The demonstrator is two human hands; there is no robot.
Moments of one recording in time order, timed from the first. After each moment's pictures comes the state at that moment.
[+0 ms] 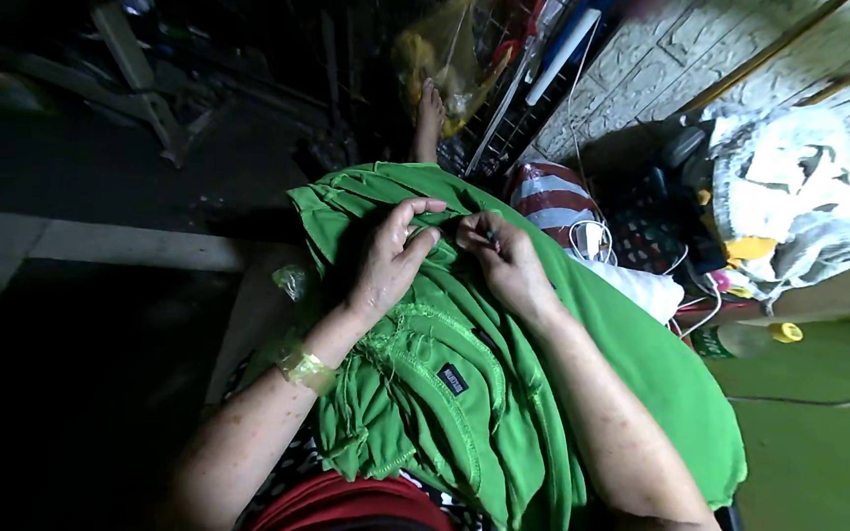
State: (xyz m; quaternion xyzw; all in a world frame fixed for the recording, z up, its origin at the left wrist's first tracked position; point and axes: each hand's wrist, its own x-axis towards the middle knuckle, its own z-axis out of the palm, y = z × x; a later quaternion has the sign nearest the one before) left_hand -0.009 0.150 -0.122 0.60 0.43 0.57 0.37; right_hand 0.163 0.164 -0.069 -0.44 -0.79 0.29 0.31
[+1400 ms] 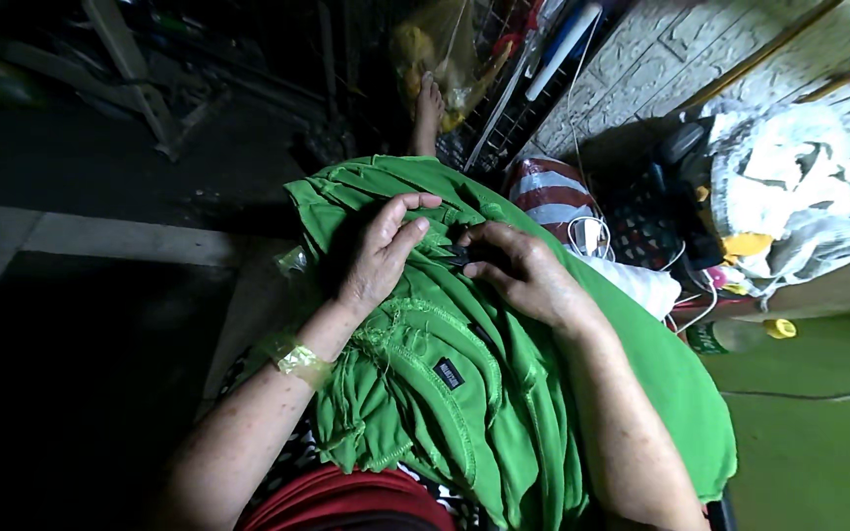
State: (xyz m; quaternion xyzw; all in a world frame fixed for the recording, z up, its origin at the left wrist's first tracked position) left_hand -0.017 0.149 -0.131 0.59 0.38 0.59 0.40; right_hand 0.188 0.152 -0.046 -0.40 -0.87 0.24 0.17
